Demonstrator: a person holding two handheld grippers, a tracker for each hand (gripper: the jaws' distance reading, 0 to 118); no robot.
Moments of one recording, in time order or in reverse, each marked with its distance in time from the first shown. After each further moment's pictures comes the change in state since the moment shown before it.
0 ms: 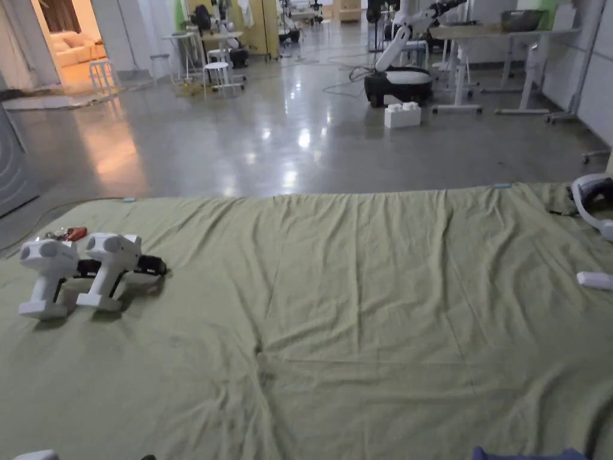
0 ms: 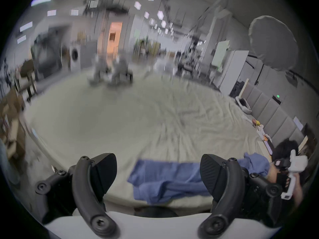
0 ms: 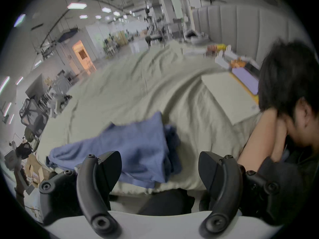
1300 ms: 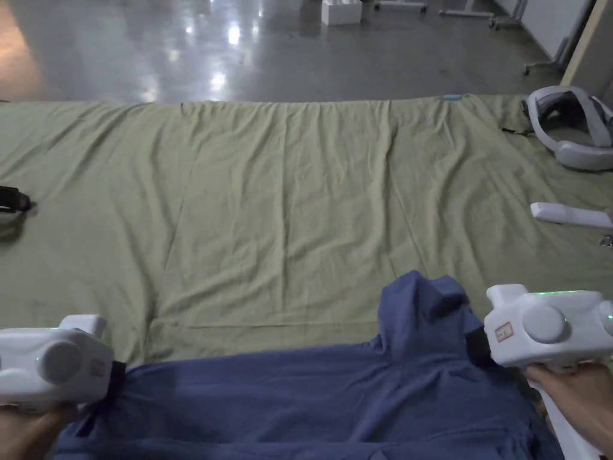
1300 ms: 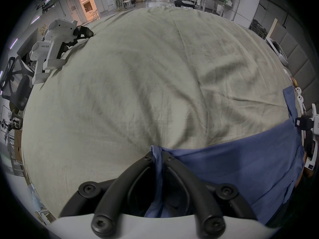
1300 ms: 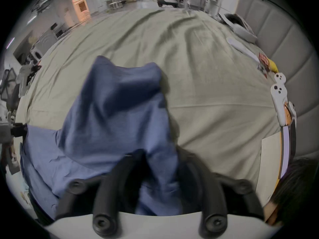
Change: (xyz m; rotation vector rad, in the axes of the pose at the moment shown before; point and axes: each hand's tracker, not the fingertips) left arm 0.072 0.030 -0.346 -0.692 0.076 -0.203; right arm -0.042 0.141 -0.303 -0.432 -0.126 0.271
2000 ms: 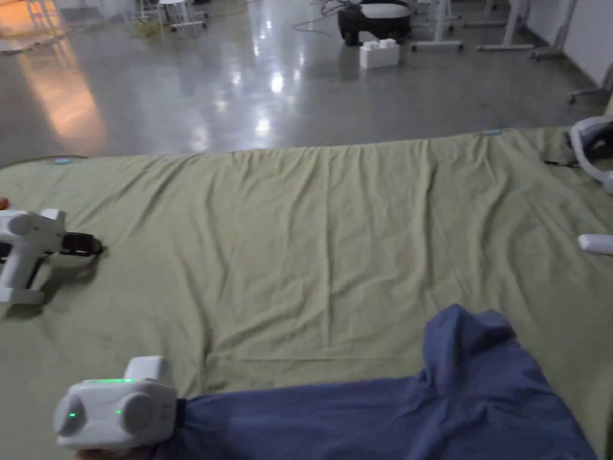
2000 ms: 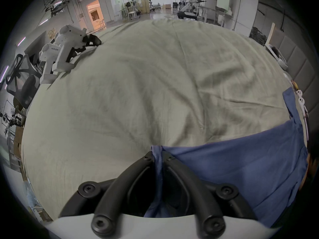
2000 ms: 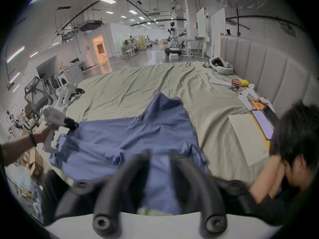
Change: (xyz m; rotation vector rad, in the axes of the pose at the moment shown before) left arm -0.005 -0.016 -0.012 0.094 0.019 0.041; right arm -0.034 -0.170 0.185 0.440 0.152 -0.061
